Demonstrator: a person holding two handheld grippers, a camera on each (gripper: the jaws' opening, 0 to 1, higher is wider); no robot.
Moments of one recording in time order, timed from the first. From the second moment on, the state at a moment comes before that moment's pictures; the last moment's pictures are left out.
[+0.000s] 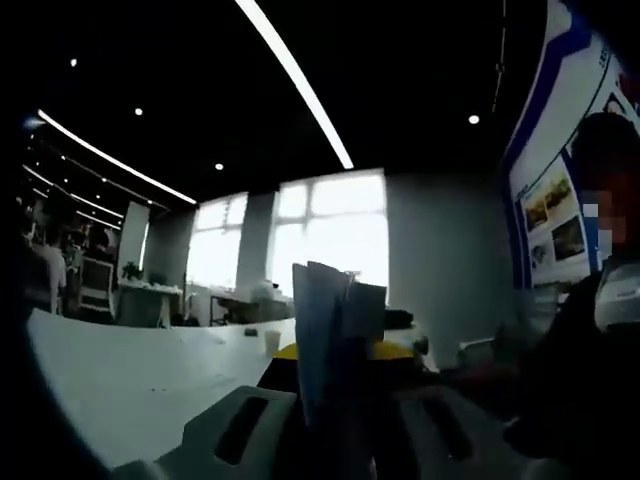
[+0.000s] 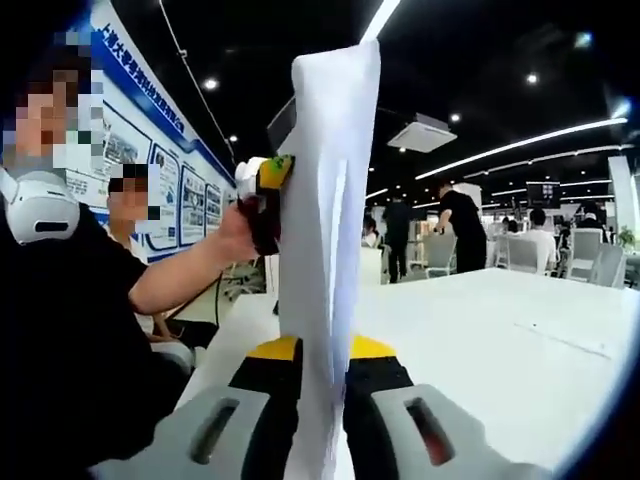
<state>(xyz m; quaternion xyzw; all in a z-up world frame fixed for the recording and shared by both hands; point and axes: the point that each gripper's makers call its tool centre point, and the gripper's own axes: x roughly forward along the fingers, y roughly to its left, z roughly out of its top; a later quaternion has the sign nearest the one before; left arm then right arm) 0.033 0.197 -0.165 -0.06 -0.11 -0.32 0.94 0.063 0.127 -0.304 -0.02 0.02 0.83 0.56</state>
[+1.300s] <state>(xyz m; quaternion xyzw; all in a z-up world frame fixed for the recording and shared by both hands) -0.003 0.154 -0.089 0.01 -0.20 -0.33 0.92 0.093 0.118 -0.281 0.13 -0.03 0.79 0.60</state>
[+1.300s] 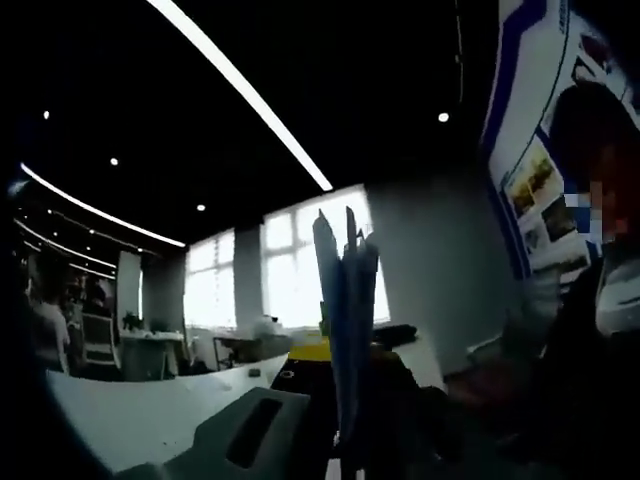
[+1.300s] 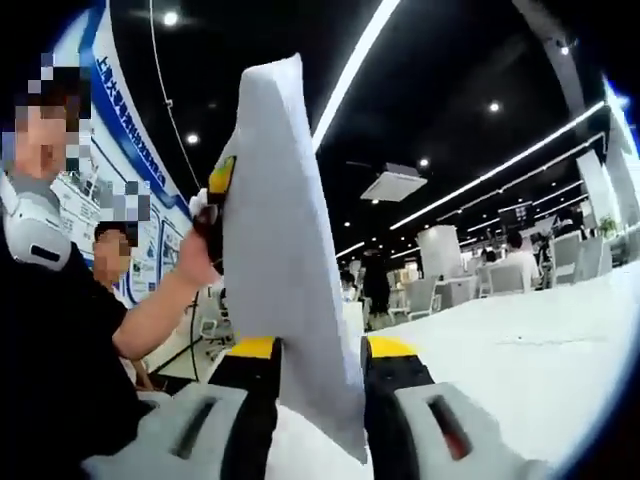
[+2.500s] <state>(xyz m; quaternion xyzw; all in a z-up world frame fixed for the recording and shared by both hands) -0.033 0.166 -0.055 -0.19 -0.37 -0.37 0.83 0.021 0.071 -0.183 0.34 -0.19 0.82 0.42</state>
